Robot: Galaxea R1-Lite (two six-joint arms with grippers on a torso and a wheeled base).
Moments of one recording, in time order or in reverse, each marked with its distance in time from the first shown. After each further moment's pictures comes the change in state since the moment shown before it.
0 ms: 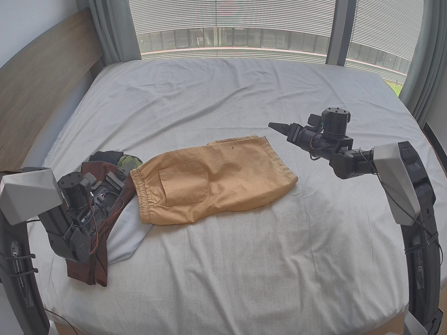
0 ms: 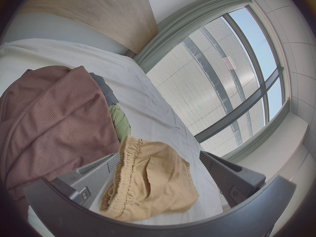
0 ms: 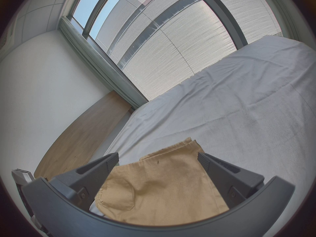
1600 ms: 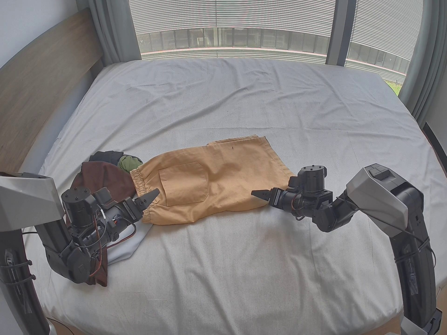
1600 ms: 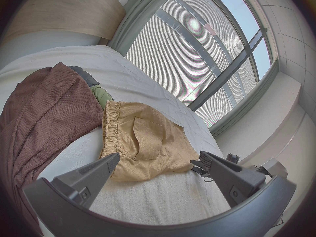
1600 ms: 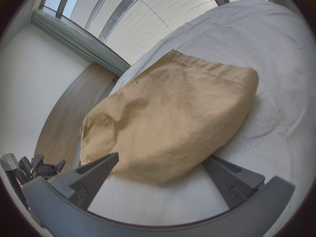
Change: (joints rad) left arm -0.117 -0.090 0.220 -0.003 -0.089 0.269; right arm 0.112 0.040 0.510 -0.216 -0.061 0.042
